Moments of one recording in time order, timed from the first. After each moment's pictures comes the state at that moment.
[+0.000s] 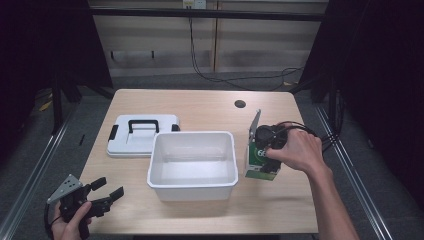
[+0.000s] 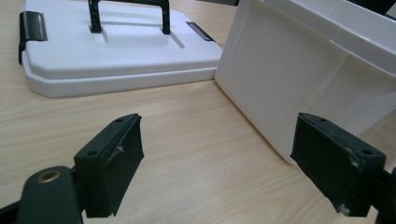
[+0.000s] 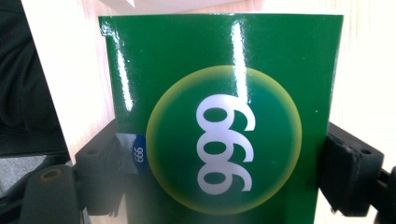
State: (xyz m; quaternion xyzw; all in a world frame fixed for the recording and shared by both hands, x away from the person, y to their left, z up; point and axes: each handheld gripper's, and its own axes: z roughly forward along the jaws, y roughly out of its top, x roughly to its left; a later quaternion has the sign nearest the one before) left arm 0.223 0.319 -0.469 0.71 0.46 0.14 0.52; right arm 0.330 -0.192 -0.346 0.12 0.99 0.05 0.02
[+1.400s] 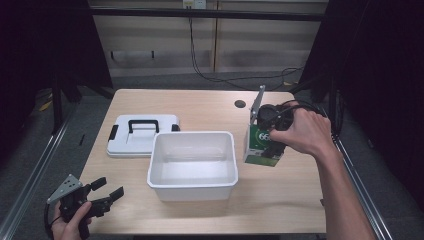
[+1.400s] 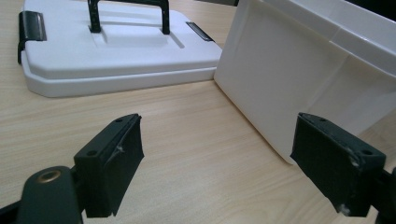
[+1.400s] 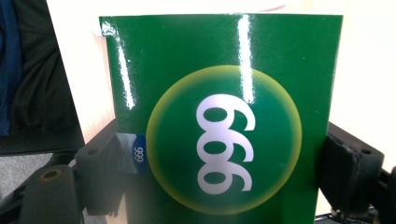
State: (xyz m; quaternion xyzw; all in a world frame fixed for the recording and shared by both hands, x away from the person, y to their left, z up) left arm 0.223 0.319 -0.469 0.71 0.46 0.14 0.52; right arm 0.334 -0.185 -0.280 0.12 0.99 0.06 0.04
